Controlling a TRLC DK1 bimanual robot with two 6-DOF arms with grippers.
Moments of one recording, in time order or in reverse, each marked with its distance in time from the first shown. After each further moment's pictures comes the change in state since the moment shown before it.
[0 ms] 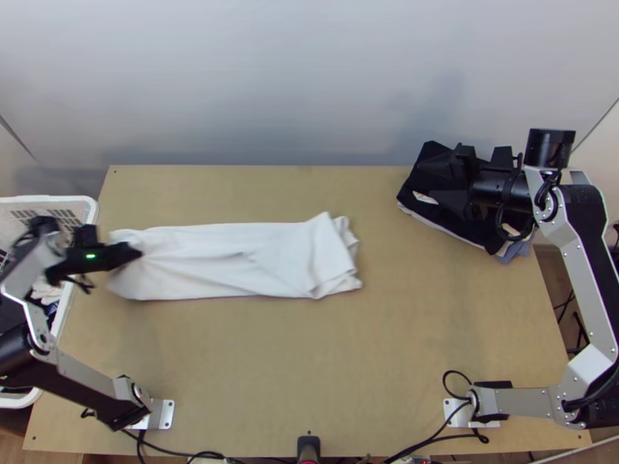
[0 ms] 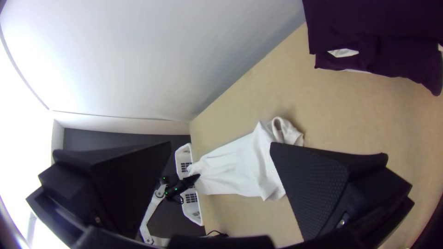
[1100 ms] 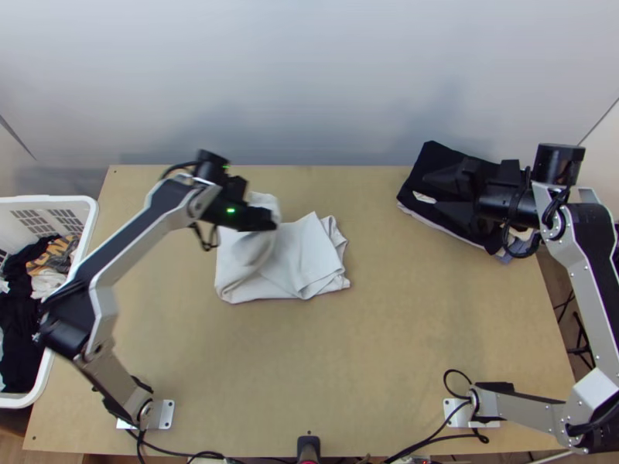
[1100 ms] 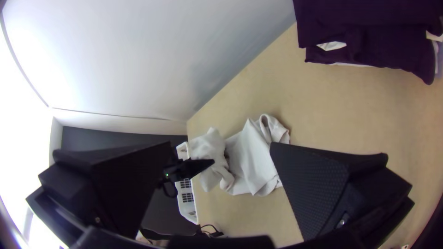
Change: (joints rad) left arm -0.956 0.110 0.471 -0.043 -0.101 -0.563; right arm -0.021 -0.105 -0.113 0.008 0.001 -0.023
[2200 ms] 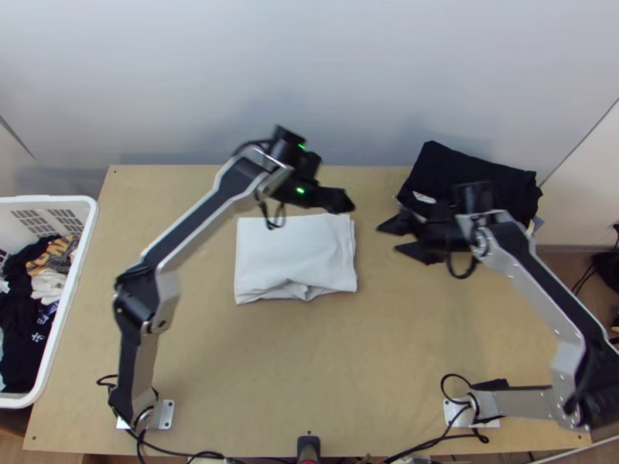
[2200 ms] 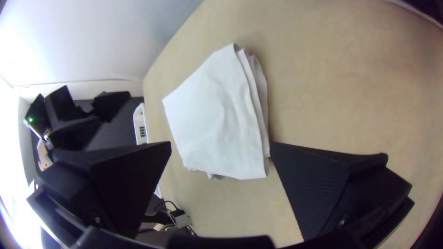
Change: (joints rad) left arm -0.213 0.288 0.592 -0.082 -0.049 -0.014; right arm 0.204 0.121 -0.326 0.206 0.082 -0.072
